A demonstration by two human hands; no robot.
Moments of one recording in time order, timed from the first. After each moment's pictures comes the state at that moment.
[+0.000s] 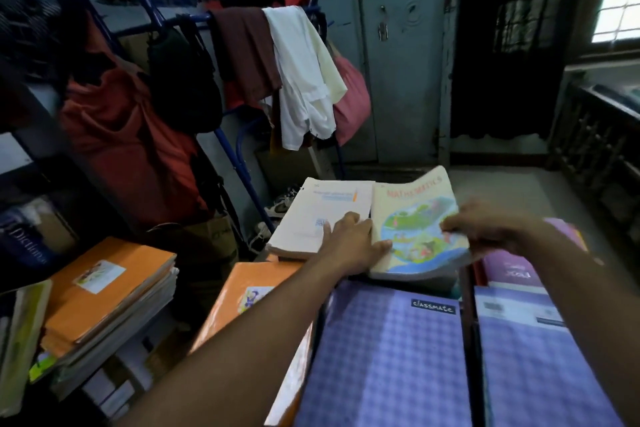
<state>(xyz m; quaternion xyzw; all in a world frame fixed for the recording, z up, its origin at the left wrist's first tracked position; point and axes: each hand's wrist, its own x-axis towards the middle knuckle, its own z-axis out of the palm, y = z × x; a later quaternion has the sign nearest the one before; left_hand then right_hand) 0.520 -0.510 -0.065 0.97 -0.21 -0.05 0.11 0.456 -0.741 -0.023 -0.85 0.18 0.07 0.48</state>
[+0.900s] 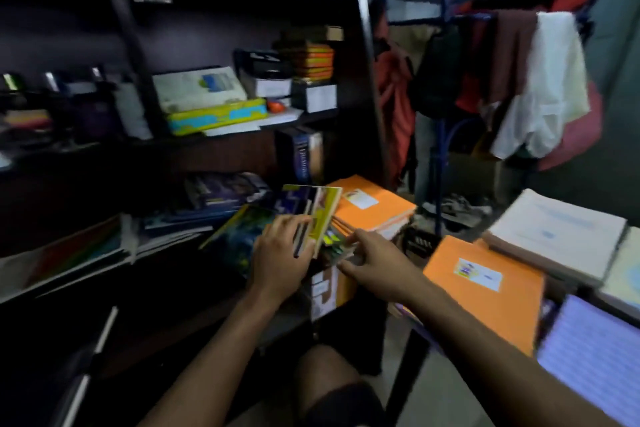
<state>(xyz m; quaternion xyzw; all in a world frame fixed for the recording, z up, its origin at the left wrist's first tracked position) 0.280 -0.079 -0.063 0.90 0.08 0.38 0.20 0.343 -0.275 -0.030 -0.89 -0.36 0.01 0.29</state>
